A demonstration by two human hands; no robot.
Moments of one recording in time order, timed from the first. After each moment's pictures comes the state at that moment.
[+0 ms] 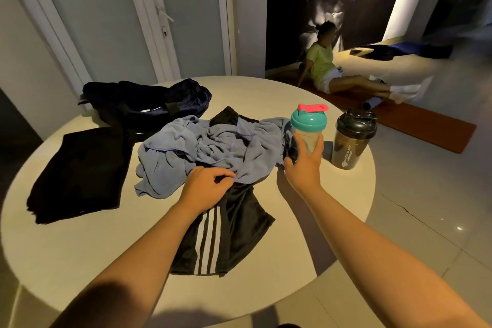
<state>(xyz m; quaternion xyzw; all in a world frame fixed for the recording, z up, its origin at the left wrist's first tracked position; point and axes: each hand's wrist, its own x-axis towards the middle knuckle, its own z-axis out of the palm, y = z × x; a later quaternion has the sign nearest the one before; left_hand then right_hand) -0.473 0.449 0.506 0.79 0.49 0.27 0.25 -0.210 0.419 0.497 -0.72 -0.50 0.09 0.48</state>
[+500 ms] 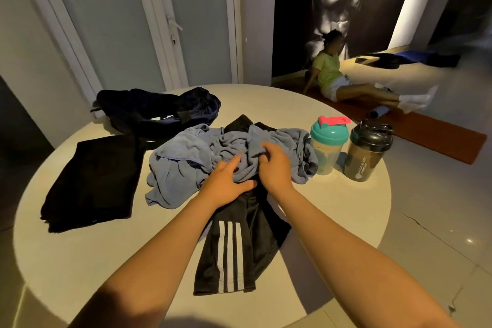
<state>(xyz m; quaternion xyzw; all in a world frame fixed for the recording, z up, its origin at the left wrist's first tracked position) -0.456 0.477 0.525 0.78 0.51 0.20 0.30 -0.302 0.449 0.539 -0.63 -0.54 0.18 0.52</state>
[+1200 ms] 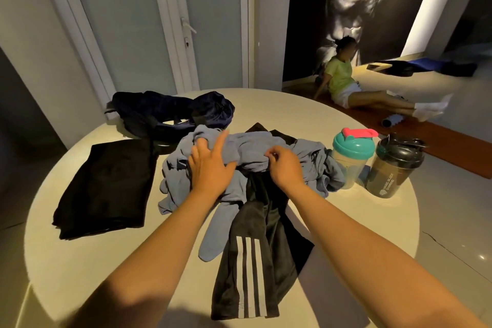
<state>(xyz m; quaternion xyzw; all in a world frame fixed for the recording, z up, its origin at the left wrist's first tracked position) -0.491 0.526 0.546 0.74 0.60 0.32 0.02 -0.300 0.513 0.531 -0.69 -0.58 0.15 0.39</state>
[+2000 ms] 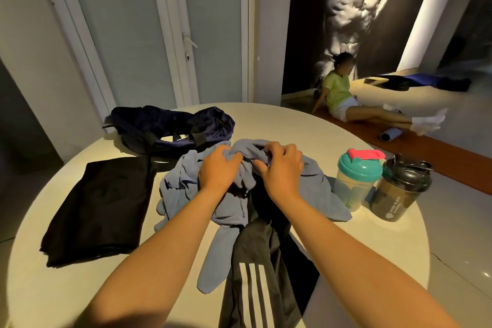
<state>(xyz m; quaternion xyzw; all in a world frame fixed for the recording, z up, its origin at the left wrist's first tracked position) -0.468 0.575 0.567 0.68 0.57 0.40 0.22 -0.318 0.528 0.557 -0.71 -0.58 -0.03 0.40</state>
